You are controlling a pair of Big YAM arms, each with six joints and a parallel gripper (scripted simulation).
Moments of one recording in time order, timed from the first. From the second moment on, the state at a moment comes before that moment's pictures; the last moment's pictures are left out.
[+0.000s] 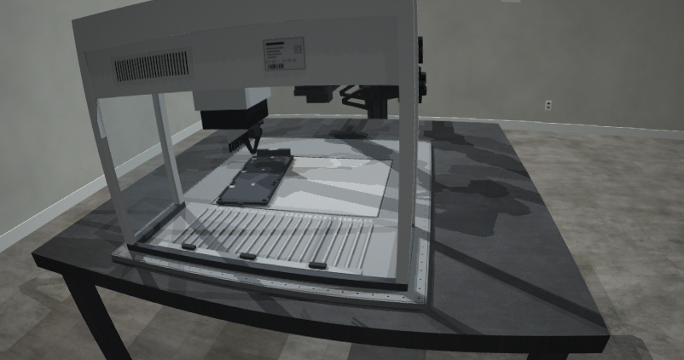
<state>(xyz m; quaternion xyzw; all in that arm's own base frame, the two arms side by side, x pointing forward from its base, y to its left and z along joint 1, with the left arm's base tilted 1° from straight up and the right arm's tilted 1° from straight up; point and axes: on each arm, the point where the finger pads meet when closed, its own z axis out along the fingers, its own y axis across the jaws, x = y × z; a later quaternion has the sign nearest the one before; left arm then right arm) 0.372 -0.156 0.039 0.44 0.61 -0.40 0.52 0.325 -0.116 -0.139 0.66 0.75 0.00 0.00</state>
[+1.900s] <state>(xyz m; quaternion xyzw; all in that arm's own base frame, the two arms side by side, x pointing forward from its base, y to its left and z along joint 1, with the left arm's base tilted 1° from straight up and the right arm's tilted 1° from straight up) 0.372 -0.156 0.039 0.44 0.61 -0.40 0.52 0.306 -0.107 -0.110 0.66 0.75 0.00 -0.01</state>
